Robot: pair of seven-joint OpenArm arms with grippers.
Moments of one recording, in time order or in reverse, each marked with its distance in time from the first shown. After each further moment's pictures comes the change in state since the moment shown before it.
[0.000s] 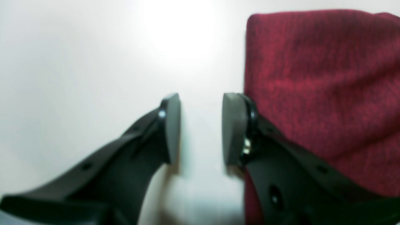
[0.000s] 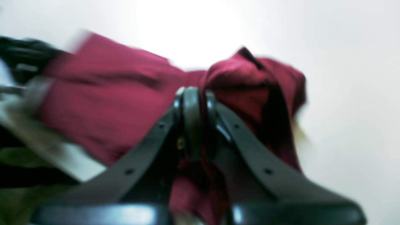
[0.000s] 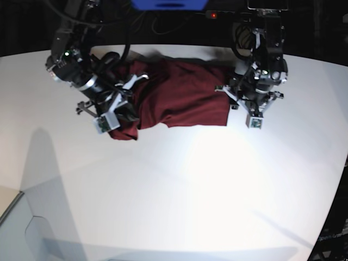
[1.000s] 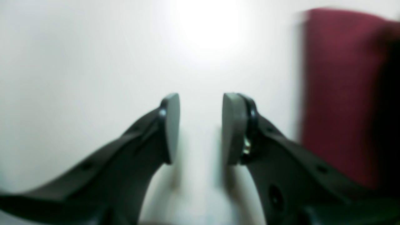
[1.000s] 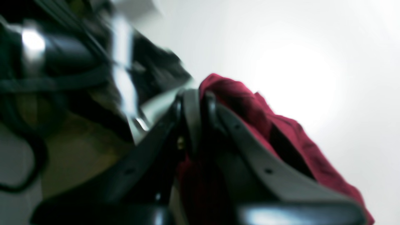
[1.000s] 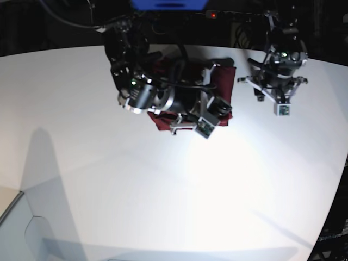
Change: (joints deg) left arm 8.2 0.3 -10.5 11.2 0.2 0.2 0.5; right arm 13.1 0.6 -30.6 -15.9 3.6 0.0 0.3
